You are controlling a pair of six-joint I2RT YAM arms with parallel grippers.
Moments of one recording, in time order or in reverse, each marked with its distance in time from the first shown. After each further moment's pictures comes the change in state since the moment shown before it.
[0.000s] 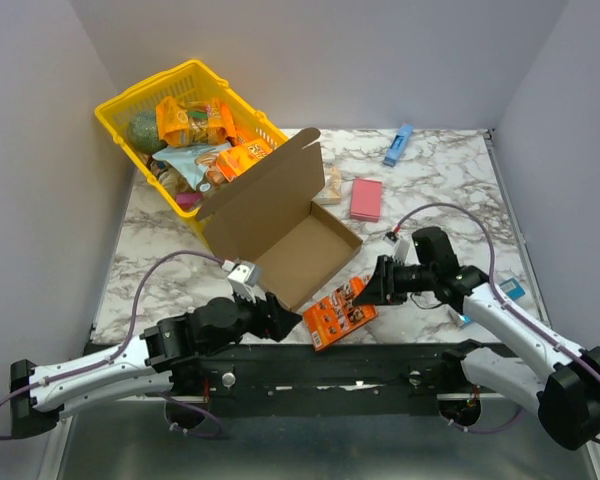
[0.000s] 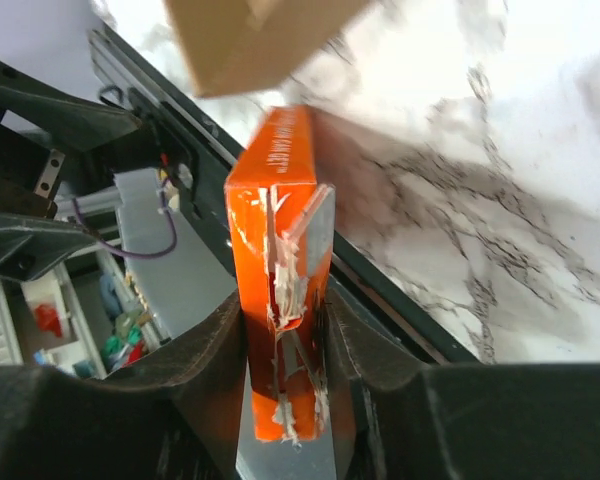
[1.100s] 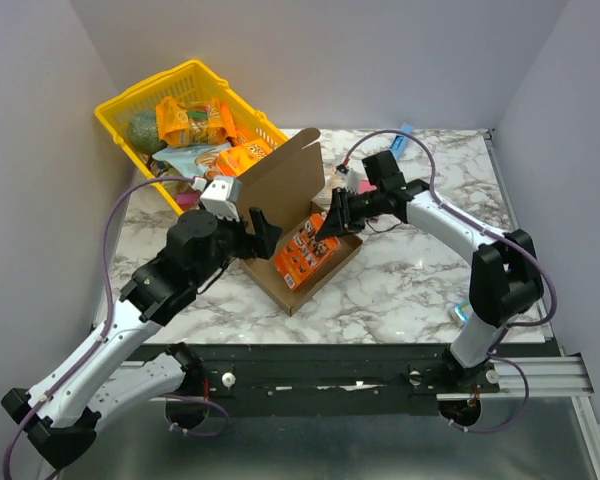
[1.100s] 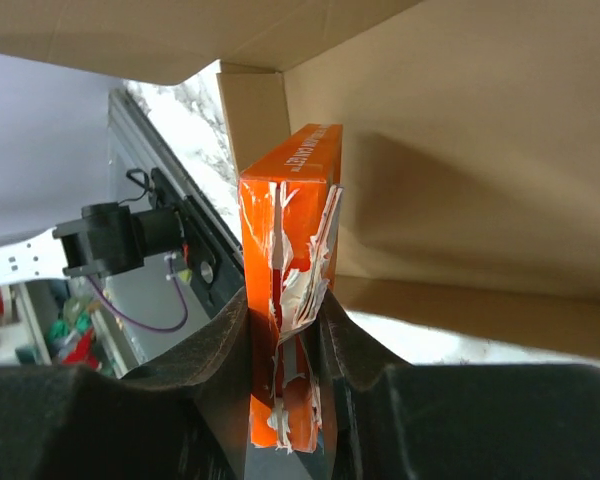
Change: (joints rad) left arm 0.477 0.322 0.602 -0.209 0.102 0.341; right arm 0.022 0.690 0.779 -0.126 -0.021 -0.205
